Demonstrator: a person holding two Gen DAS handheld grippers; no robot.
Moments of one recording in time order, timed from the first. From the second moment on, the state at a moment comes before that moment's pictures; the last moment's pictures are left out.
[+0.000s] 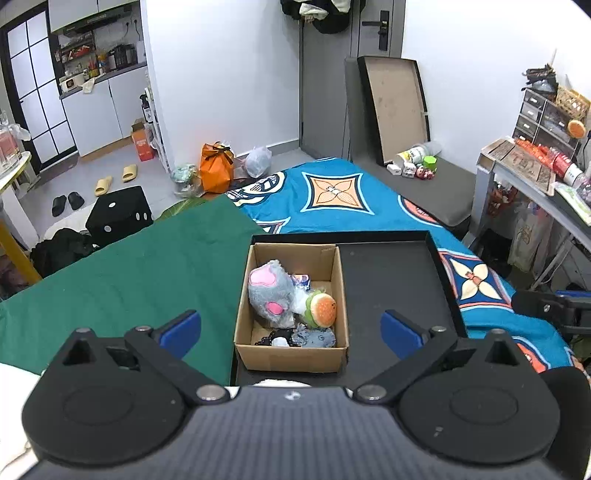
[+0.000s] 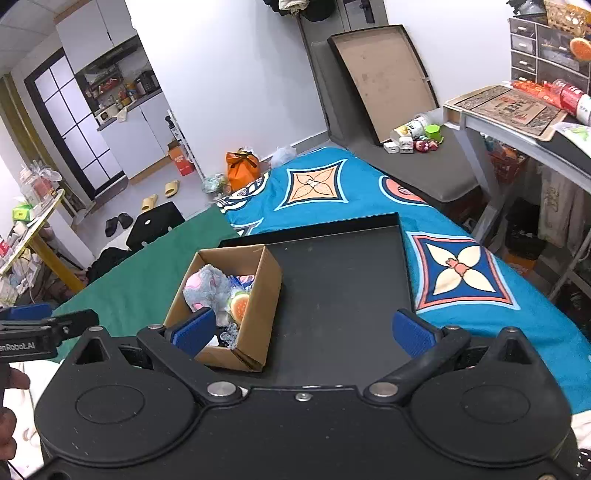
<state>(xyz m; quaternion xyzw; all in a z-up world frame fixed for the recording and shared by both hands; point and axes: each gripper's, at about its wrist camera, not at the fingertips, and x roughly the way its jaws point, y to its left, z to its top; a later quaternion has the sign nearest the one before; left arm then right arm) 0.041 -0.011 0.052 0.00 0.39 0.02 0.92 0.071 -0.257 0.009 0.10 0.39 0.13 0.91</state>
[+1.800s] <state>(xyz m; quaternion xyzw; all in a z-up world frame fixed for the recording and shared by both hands) -0.008 0.001 0.064 -0.01 0.38 0.01 0.92 0.021 -0.257 0.019 0.07 0.40 0.11 0.91</state>
